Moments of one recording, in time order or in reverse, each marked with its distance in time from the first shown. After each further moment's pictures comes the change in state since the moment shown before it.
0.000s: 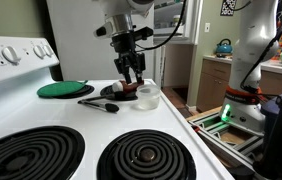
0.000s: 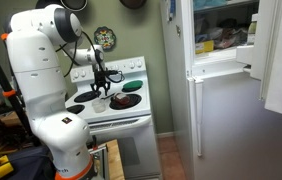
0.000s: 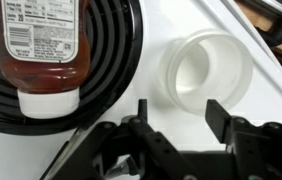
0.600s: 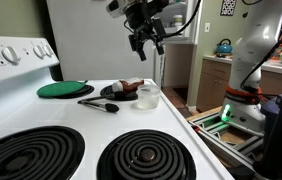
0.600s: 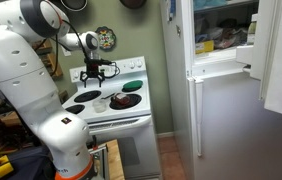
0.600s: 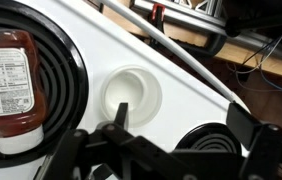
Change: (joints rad) arm -0.015 -0.213 -0.028 0.022 0.163 -0.322 0.038
